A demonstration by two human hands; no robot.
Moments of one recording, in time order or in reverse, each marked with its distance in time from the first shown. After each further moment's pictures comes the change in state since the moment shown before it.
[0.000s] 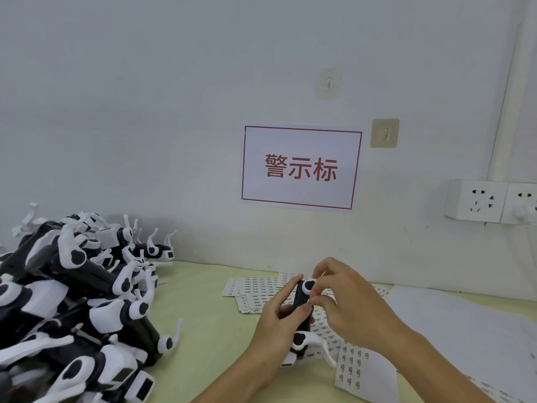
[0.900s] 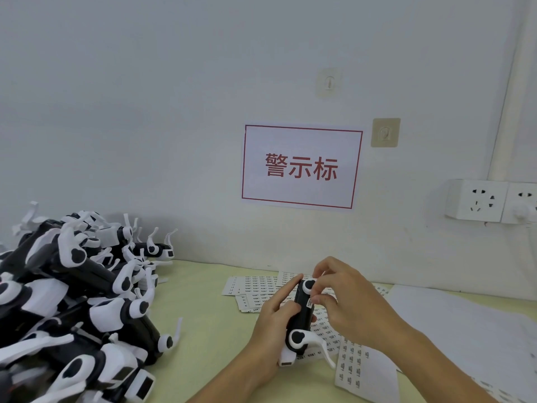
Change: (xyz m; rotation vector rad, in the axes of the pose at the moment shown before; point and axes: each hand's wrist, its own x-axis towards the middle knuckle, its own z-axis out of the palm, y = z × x) left_hand 0.010 -0.007 -0.004 -0.205 -0.018 -0.079; right_hand 0.001 0.001 0.000 0.009 -0.014 -0.001
